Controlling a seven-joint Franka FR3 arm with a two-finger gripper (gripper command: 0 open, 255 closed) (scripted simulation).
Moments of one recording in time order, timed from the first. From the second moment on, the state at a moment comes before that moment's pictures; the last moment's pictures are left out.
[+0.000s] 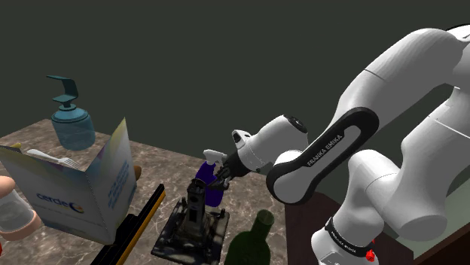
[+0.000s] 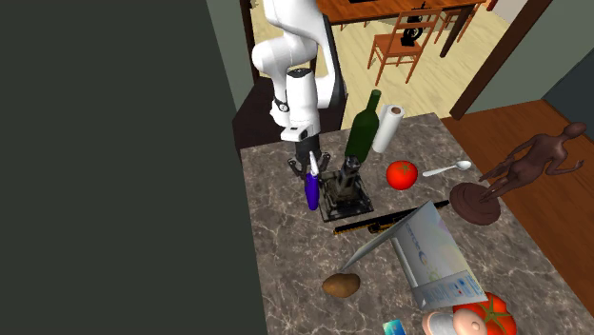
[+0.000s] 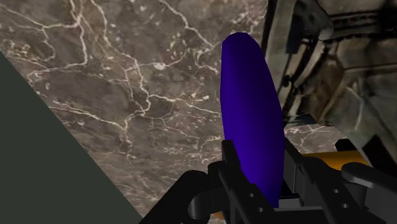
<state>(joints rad) 0.73 -0.19 -0.15 -2.92 0.35 3.31 -0.30</state>
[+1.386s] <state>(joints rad) 0.41 -0.43 0.14 -2.89 0.32 3.03 -0.26</state>
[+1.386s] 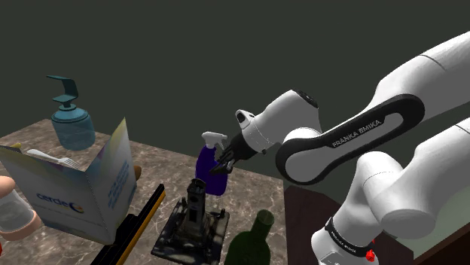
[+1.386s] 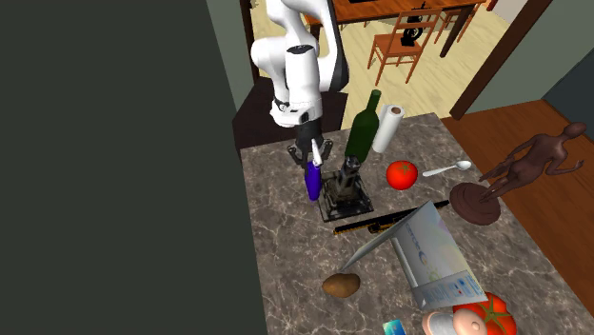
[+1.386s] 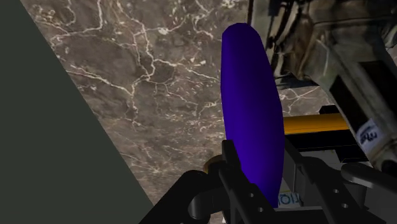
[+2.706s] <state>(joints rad) 0.33 -0.66 0.17 -2.75 0.25 2.65 -0.20</state>
